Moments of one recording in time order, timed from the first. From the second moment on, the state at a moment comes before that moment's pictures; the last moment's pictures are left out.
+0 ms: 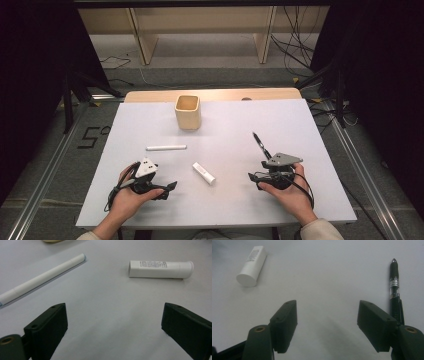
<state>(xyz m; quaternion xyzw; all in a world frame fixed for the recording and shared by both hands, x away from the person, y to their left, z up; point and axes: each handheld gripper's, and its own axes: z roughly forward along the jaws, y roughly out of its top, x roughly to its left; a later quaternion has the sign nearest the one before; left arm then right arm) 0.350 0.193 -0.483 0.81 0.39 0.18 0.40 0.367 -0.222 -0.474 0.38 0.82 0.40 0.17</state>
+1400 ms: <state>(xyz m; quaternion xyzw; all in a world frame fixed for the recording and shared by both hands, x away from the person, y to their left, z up) 0.349 0.194 -0.482 0.81 0.39 0.18 0.41 0.371 -0.226 -0.471 0.40 0.81 0.38 0.19</state>
